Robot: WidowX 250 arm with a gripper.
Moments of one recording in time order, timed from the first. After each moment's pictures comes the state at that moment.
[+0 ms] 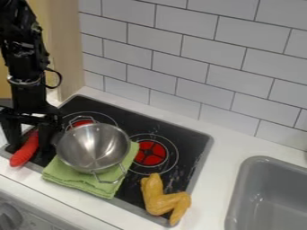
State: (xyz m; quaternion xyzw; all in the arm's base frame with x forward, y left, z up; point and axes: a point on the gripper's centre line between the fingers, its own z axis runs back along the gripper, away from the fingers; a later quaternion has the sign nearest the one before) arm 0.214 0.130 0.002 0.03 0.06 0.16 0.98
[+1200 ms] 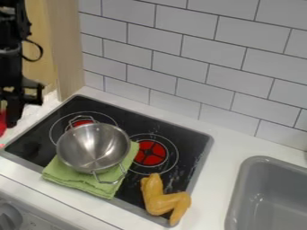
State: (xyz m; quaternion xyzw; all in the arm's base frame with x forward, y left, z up) arm 0.200 0.139 0.052 0.08 0.08 0.23 0.97
